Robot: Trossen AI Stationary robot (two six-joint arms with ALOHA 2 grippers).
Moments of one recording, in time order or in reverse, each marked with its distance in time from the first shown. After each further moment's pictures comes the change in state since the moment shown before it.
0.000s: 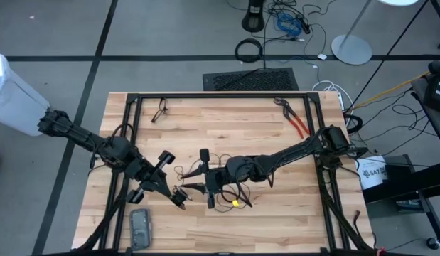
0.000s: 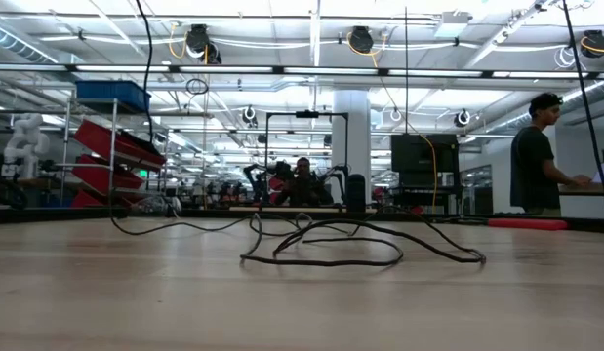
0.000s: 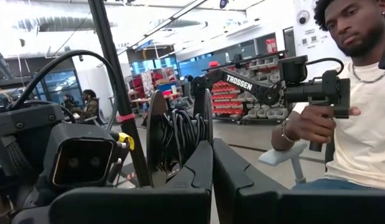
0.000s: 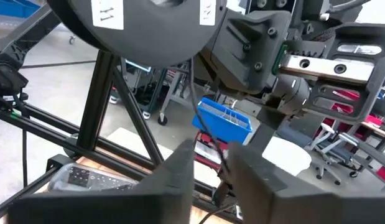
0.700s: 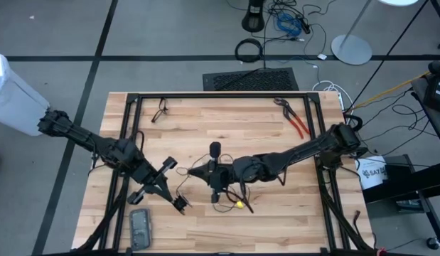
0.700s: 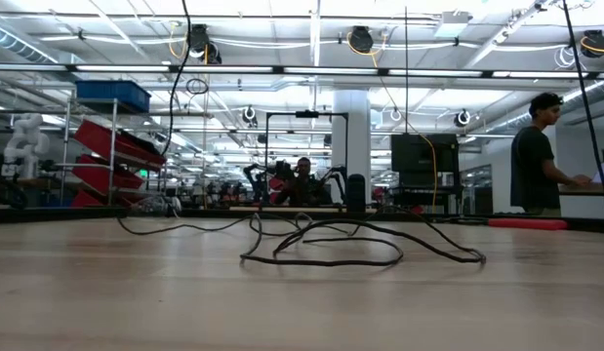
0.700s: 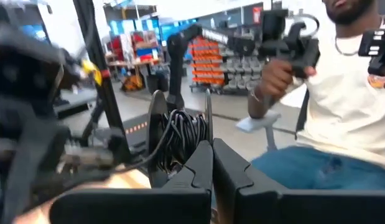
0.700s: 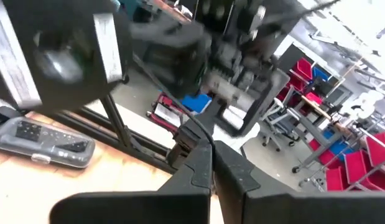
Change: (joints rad) left arm 0.000 0.000 0.000 -0.181 0.060 -0.025; right arm 0.044 -0.121 0.001 -0.226 0.244 -0.131
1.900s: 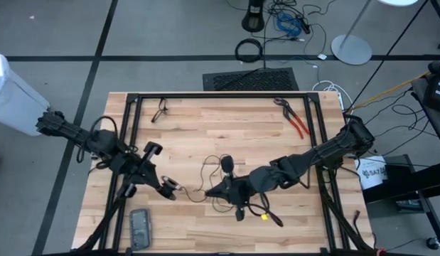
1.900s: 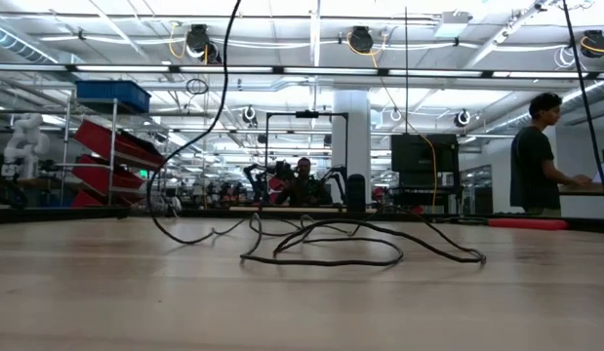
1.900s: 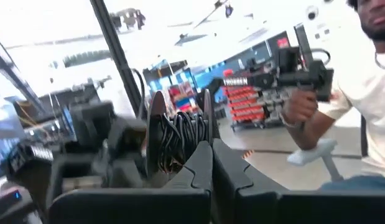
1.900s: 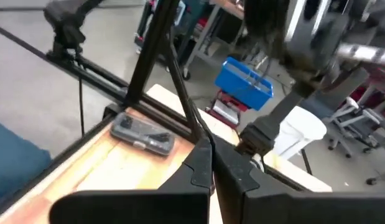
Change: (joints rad) left arm 0.000 -0.140 0.000 0.107 -0.097 0.167; right arm 0.116 -0.131 0.001 -0.289 -0.117 0.136
